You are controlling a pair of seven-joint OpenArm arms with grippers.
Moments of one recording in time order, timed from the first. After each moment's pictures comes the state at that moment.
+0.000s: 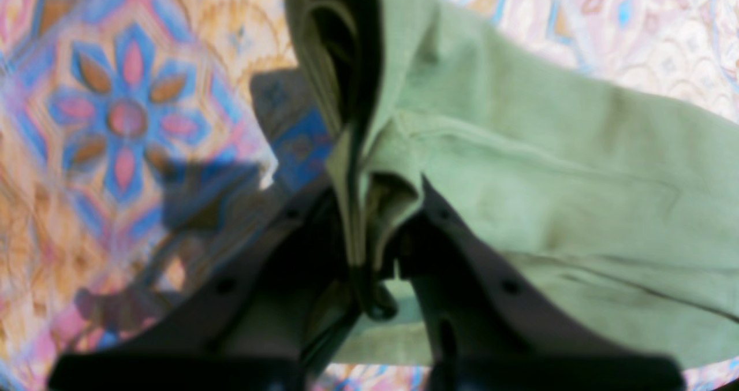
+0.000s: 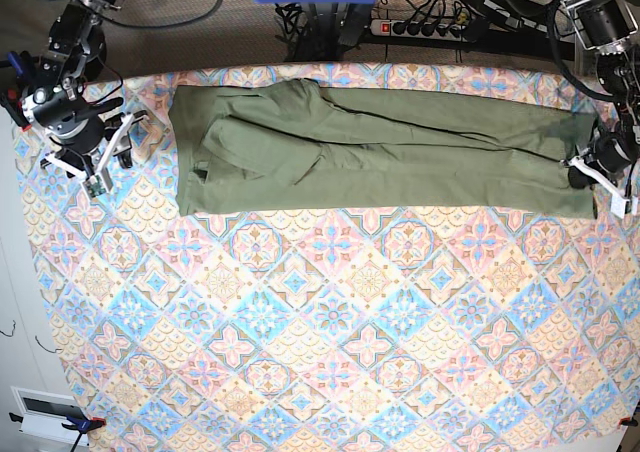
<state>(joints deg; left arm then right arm) 8.0 -31.5 -32.6 82.5 -42.4 -25.5 59.9 -15.7 16.9 29.6 109.6 17.0 41.1 -59.2</state>
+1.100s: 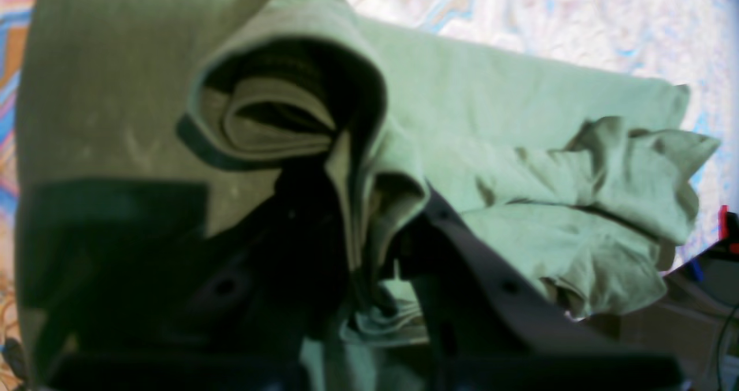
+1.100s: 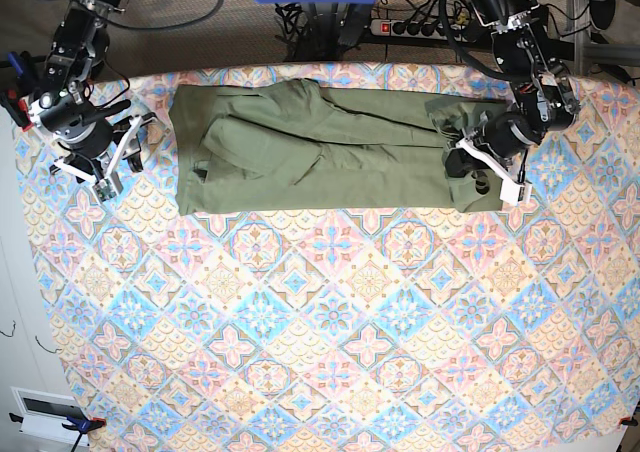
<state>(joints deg) 9.3 -5.2 -28.5 97.1 -42.0 -25.4 68.4 -14.7 16.8 27.2 109.6 17.1 41.3 -59.2</state>
